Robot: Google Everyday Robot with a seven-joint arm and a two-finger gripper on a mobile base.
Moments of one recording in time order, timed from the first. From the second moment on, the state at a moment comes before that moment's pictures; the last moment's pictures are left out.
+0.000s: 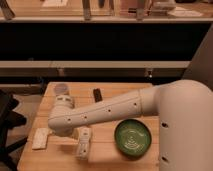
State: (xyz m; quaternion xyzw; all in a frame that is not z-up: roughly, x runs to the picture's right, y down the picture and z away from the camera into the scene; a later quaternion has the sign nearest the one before) arm -0.206 0.223 0.726 -0.14 -0.29 -0.61 0.73
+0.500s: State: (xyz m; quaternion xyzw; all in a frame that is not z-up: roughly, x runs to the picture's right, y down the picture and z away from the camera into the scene) arm -0.267 0.186 0.738 -0.10 -0.30 -0.66 0.68
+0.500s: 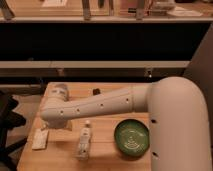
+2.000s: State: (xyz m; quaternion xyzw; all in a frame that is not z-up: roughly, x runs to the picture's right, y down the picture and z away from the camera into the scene) arm -0.286 0.223 0.781 -0.11 -0.33 -0.66 0.67
